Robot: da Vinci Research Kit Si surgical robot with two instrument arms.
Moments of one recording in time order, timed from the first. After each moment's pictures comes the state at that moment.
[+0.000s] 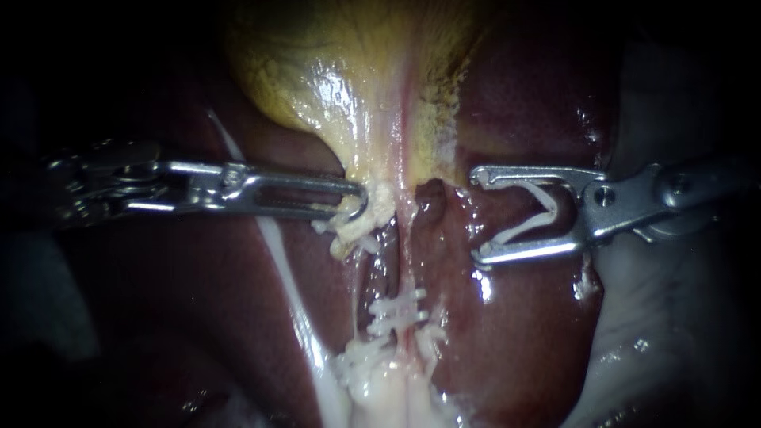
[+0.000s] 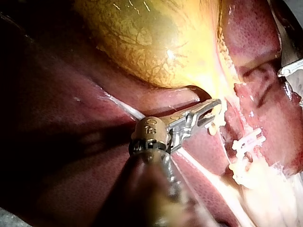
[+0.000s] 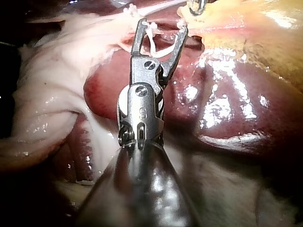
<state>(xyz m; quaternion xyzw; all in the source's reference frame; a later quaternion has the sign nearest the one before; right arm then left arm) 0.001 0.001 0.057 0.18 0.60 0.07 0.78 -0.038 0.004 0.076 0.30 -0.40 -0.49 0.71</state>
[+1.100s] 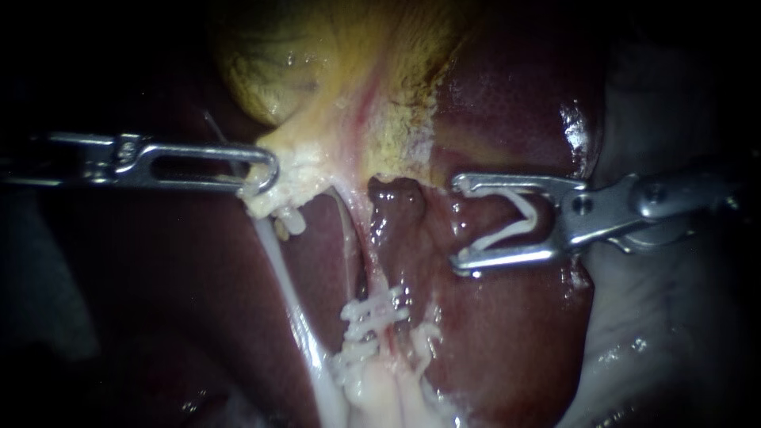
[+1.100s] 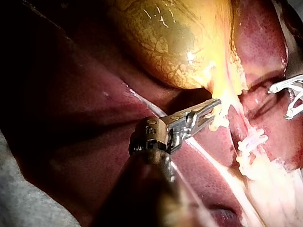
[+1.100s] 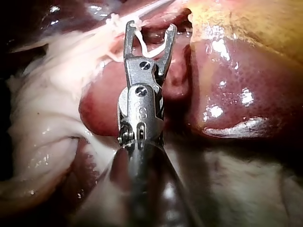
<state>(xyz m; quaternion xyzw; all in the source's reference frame) 0.006 -0.001 0.062 0.24 0.56 0.14 0.78 -0.029 0.006 0.067 0.28 -0.41 -0.51 0.70</state>
